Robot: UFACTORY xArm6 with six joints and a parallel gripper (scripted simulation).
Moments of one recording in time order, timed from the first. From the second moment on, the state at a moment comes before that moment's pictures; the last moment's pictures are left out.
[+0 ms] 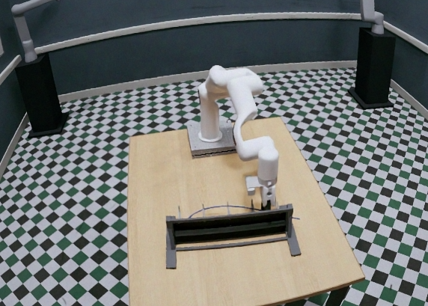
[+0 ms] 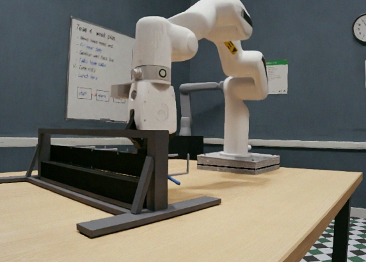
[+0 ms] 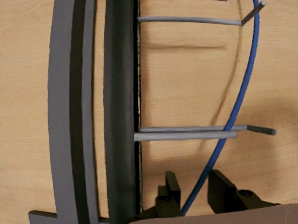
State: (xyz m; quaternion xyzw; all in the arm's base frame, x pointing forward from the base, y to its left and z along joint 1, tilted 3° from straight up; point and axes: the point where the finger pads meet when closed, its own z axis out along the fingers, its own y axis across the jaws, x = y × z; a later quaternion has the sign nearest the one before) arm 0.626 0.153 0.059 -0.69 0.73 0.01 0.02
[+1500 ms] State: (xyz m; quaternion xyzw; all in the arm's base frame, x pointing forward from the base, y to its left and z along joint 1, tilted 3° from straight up) arm 0.624 0.150 0.135 -0.69 0.73 0.01 0.02
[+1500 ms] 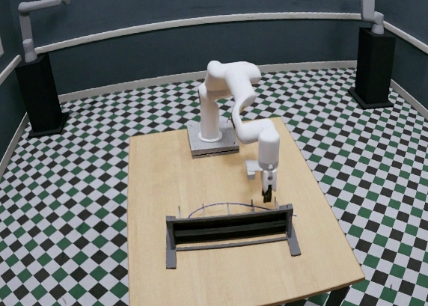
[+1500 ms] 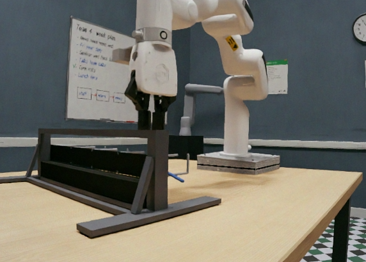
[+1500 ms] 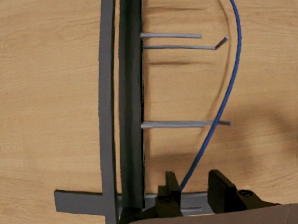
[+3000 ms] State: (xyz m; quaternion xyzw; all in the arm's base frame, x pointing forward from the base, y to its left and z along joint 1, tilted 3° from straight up) arm 0.624 0.150 0.137 -0.69 0.73 0.01 0.02
